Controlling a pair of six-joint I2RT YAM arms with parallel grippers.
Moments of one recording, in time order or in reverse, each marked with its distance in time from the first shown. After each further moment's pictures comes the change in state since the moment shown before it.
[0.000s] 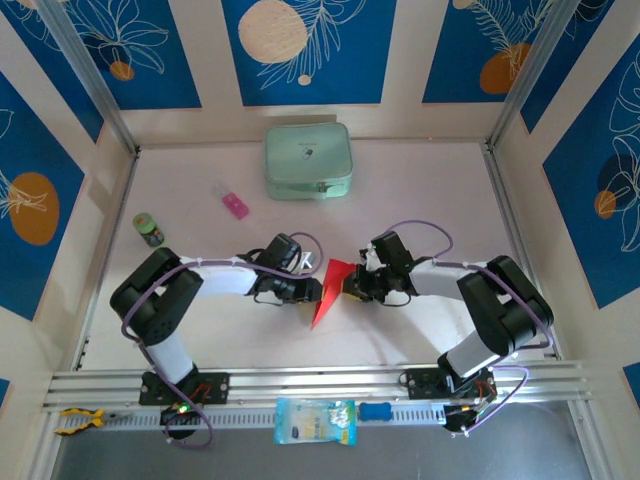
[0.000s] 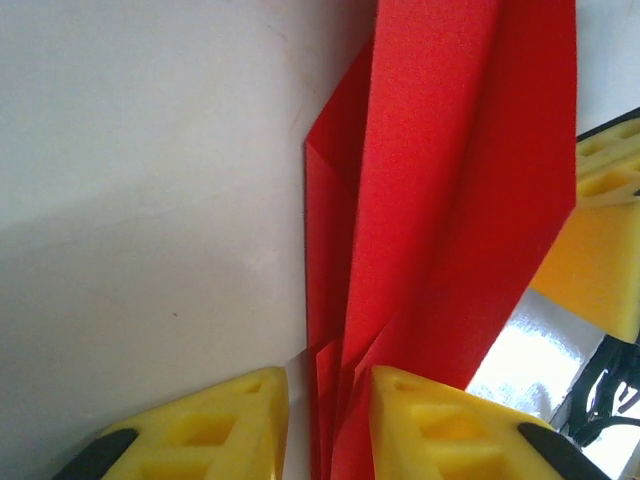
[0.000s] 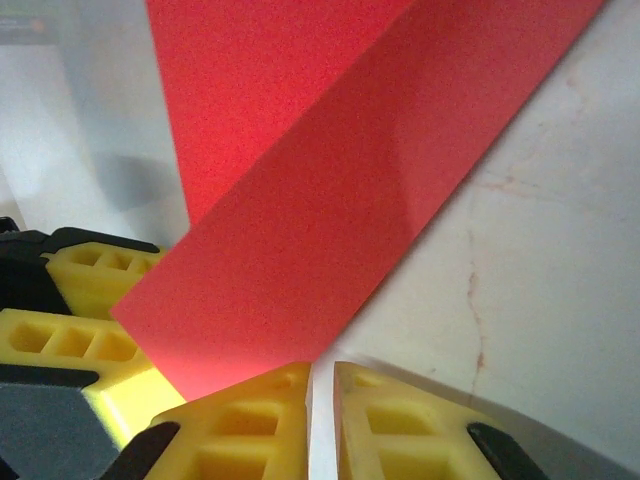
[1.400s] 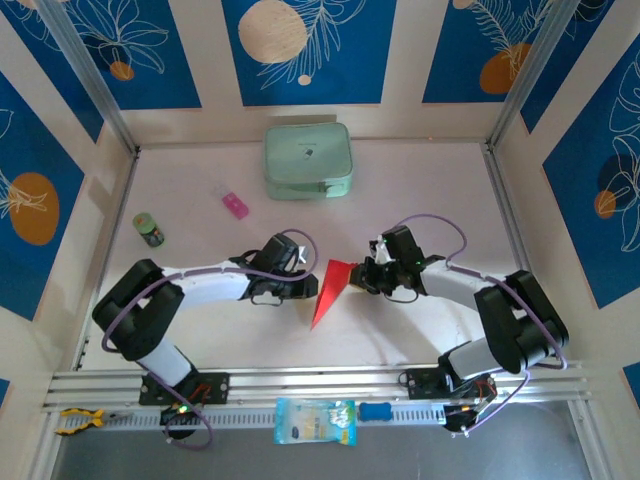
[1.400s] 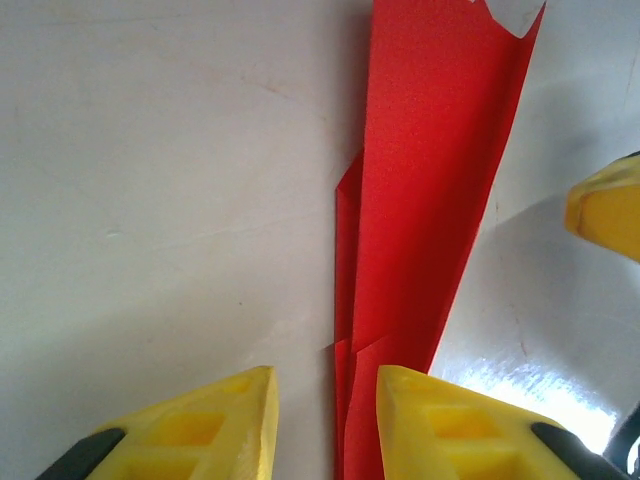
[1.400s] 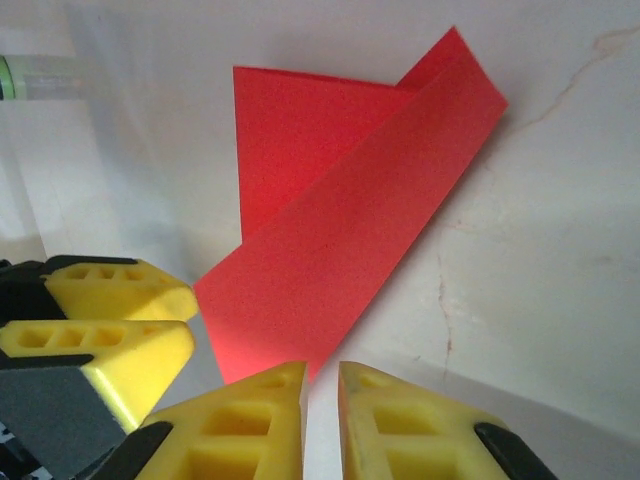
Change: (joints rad) left arm -0.012 -0.116 -0.026 -0.032 -0.187 -0.024; right arm -0.055 -0.109 -0.001 -0.058 0.042 -0.019
